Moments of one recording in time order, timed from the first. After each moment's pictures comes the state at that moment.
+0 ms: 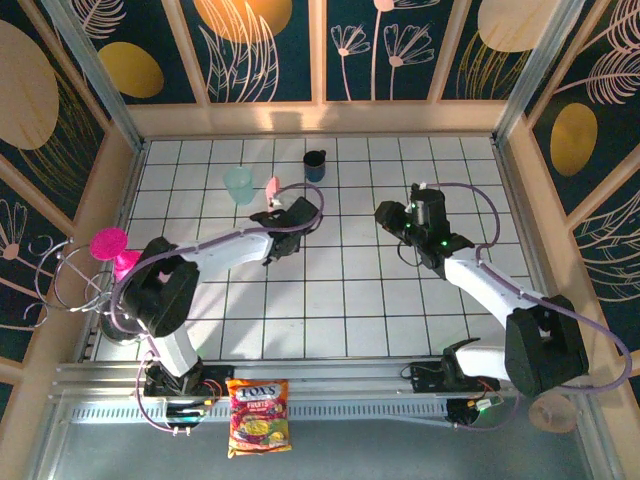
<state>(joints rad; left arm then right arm) -0.76 1.79 1.20 -0.62 -0.58 -0.59 0.38 1.26 0.72 0.01 -0.13 0.84</state>
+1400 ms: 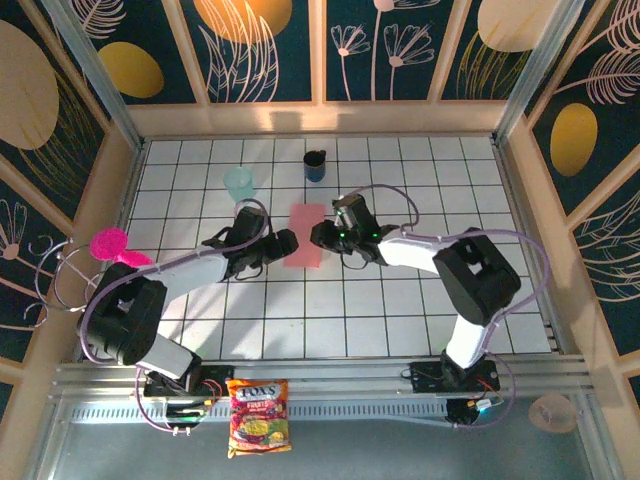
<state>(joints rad) -0.50 1.50 0.73 -0.09 0.13 -0.85 0.70 1.79 0.98 0.10 -0.26 0.85</state>
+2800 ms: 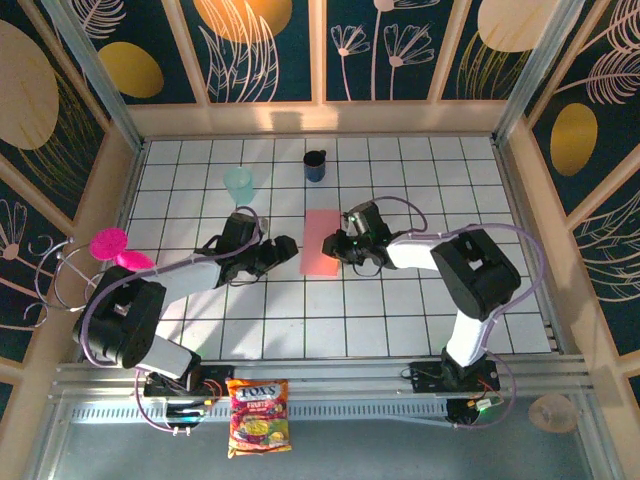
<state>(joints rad) -0.46 1.50 0.63 0.05 0.41 -0.89 0.61 1.77 0.86 0.15 -0.41 0.87</state>
